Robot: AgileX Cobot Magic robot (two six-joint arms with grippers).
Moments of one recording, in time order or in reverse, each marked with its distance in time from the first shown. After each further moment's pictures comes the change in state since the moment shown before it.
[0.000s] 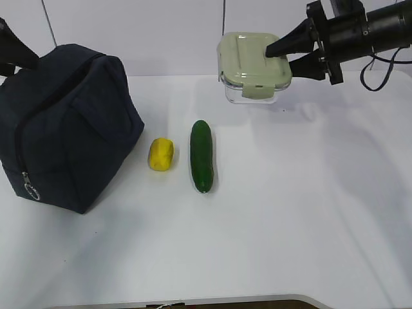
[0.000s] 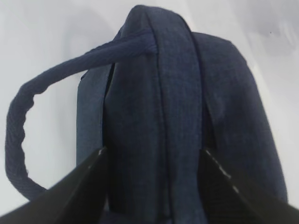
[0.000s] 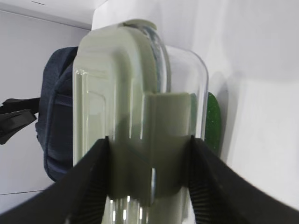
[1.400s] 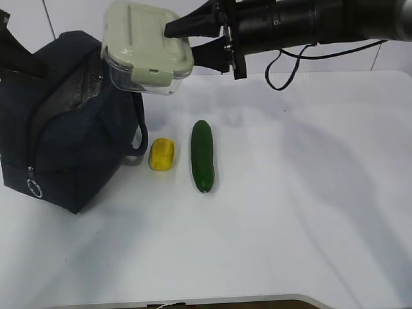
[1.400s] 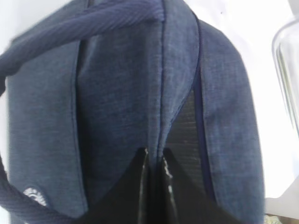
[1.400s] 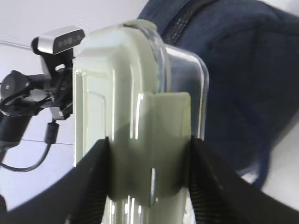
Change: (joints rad) left arm -0.008 0.029 -0.004 -0.117 0.165 -0.018; right arm 0.297 -0.006 0.000 0.273 -0.007 -0.049
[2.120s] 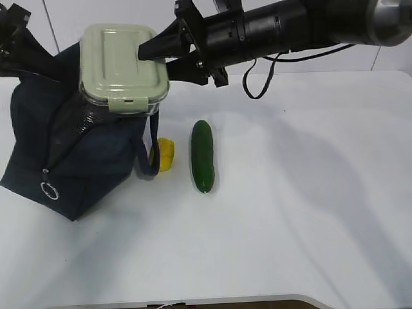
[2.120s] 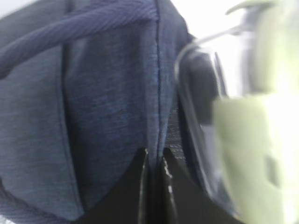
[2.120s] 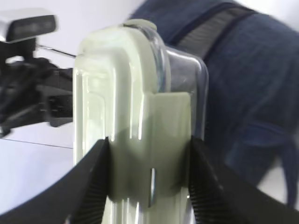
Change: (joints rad) left arm -0.075 -0.004 0.000 -0.004 0.022 -0.062; right arm 0.102 0.000 0.000 -0.082 -0.155 -0.050
